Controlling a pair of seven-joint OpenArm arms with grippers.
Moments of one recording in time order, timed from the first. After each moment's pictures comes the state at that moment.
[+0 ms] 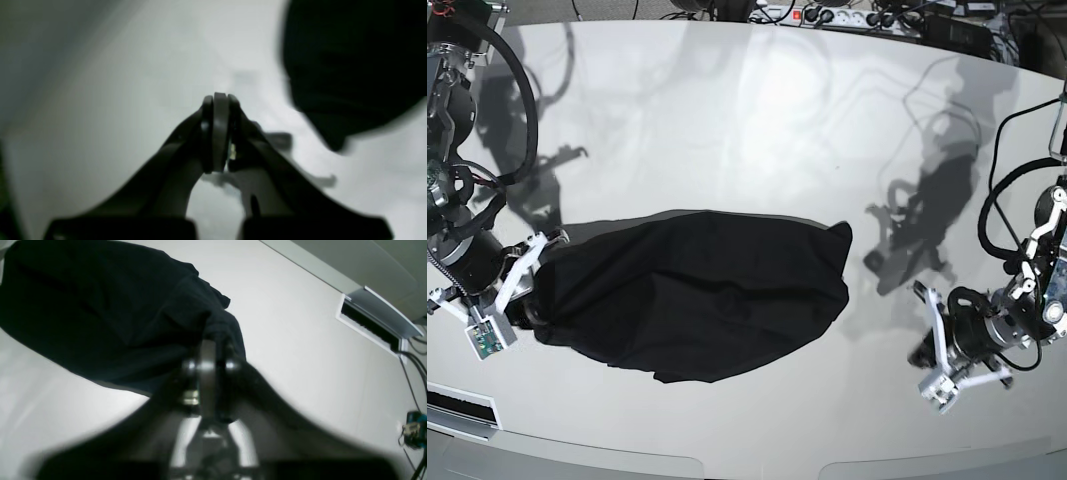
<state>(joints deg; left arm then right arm) -23.5 -39.4 24.6 89.5 -25.4 -24.6 41.1 -0.9 18.2 13.2 113.1 18.4 26.7 -55.2</state>
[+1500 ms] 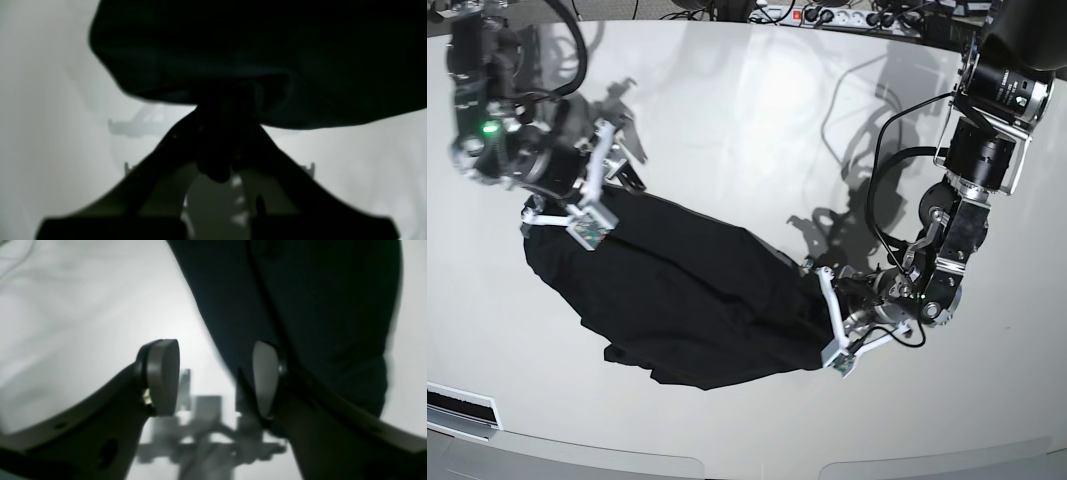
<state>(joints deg) -25.3 -16.9 24.2 65.1 -17.8 -19.6 38.6 -11.9 17.5 -2.9 104.8 7.3 36.2 -42.9</state>
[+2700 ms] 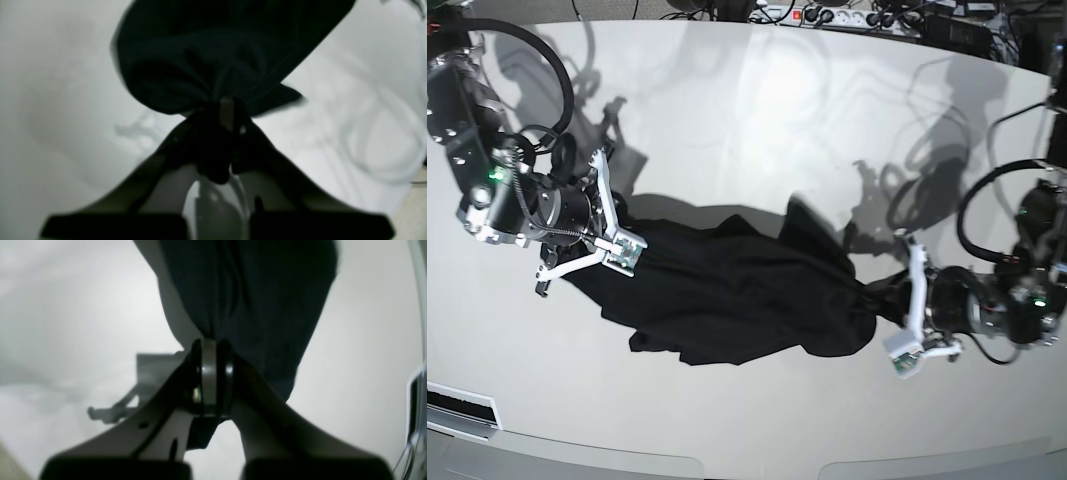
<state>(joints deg) -25.2 -38.9 24.6 87.3 -45.9 -43.9 55.0 2.0 31.4 -19.6 112.0 19.6 35.3 -61.2</state>
